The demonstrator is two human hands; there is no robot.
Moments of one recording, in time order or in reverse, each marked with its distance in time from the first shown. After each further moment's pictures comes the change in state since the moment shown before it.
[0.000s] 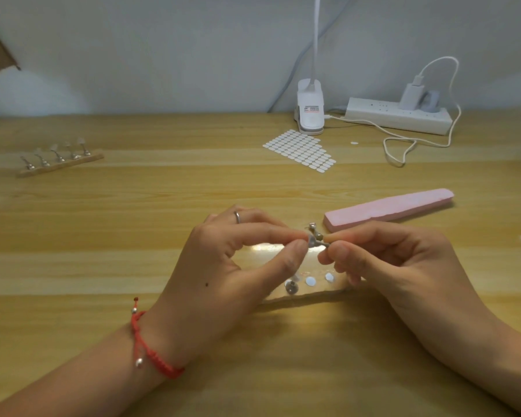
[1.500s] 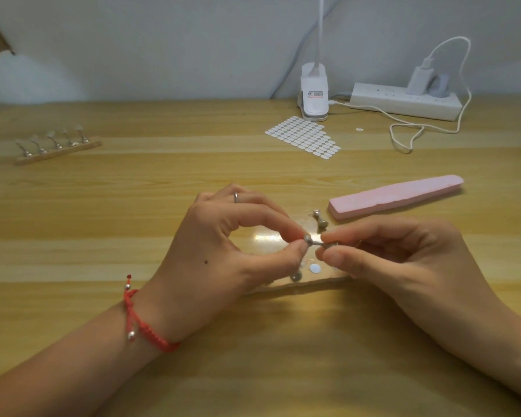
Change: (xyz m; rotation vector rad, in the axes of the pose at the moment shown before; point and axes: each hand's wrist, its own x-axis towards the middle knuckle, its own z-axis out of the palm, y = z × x) left_hand 0.005 -0.001 -0.005 0.089 -0.039 0.029; right_hand -0.003 0.001 0.002 -0.077 -0.050 -0.059
